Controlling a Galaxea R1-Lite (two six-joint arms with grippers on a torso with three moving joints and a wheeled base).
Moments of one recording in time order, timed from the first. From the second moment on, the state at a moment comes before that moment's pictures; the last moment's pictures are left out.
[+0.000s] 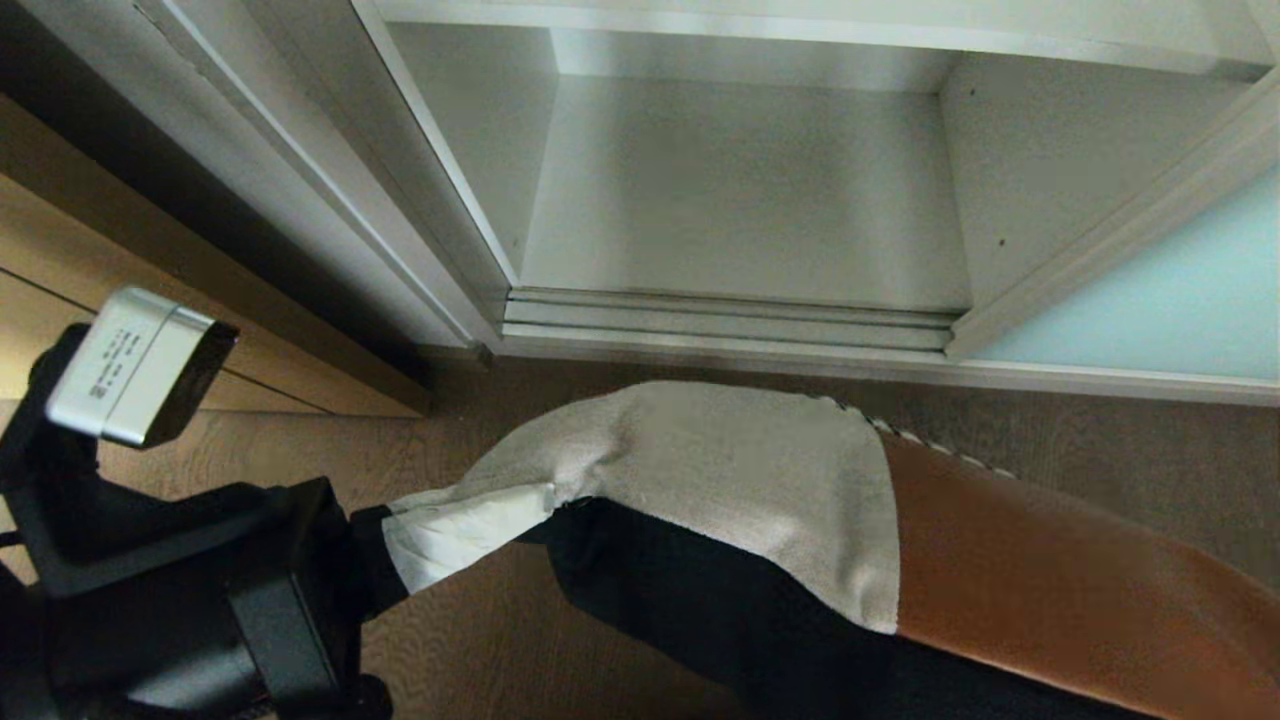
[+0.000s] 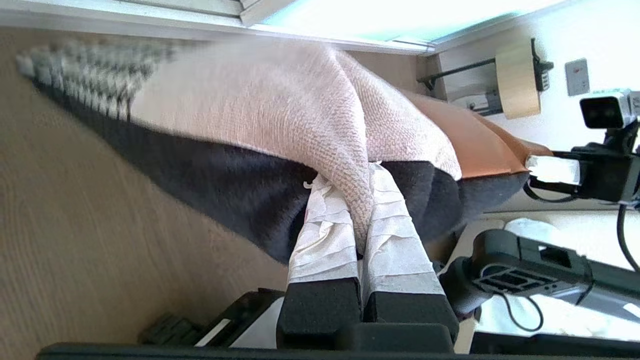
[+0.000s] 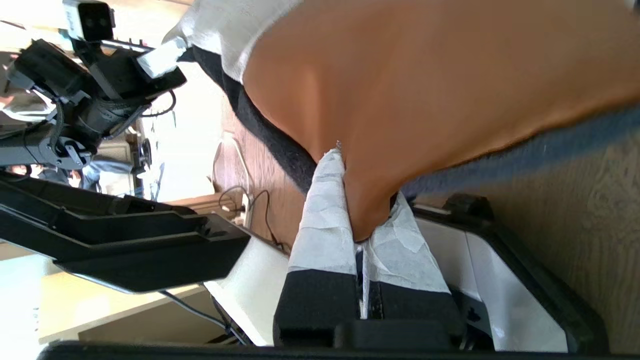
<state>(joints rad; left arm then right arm) -0.73 1.14 -0.49 -0.71 -0.28 -0.42 0.17 0.43 -0.55 0.17 0.55 0.60</state>
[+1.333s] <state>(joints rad) -0.73 1.14 -0.50 -0.71 -0.28 -0.42 0.17 0.43 -0.54 0.17 0.55 0.61</state>
